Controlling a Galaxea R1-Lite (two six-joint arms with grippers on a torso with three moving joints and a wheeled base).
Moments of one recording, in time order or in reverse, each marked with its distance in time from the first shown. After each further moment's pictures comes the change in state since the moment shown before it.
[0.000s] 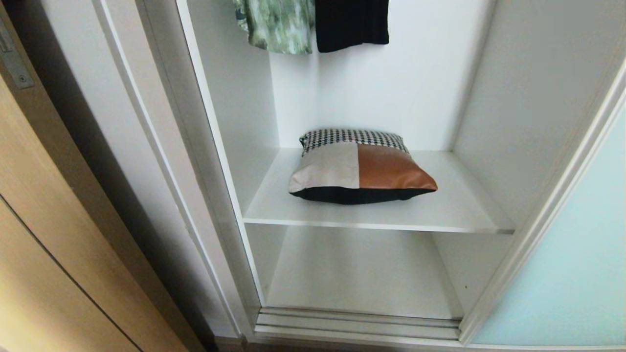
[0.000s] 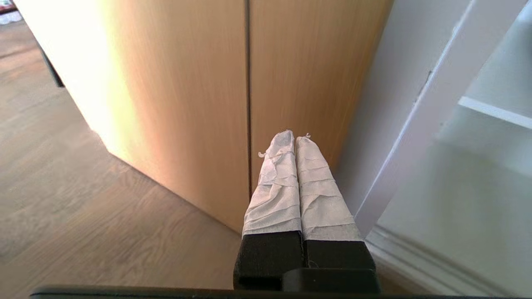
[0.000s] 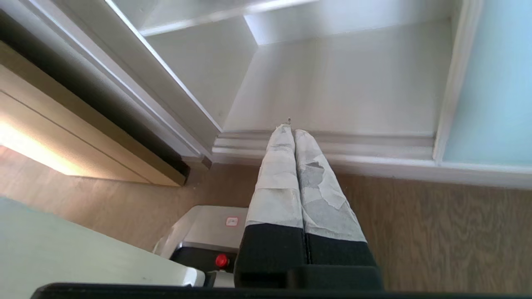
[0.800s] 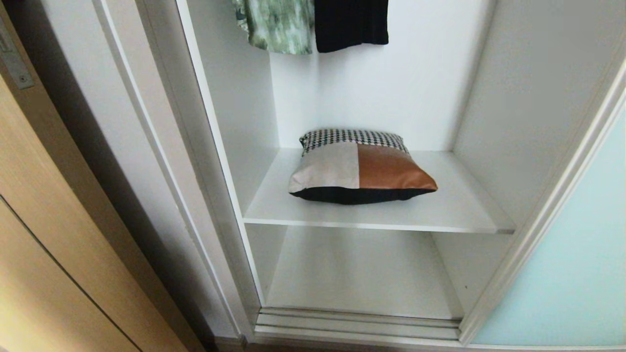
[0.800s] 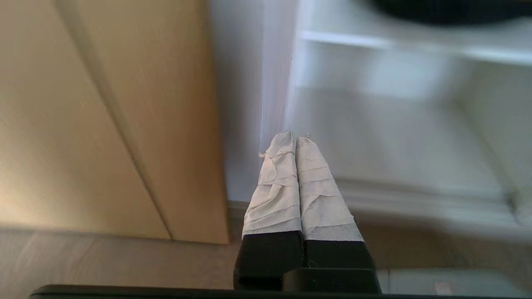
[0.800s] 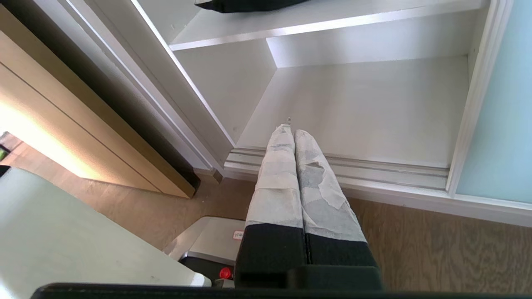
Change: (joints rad) left arm 0.074 -0.373 -0.012 0.353 -0.557 0.056; right arm 0.000 -0.088 -0.007 -0.007 0.049 -0.009
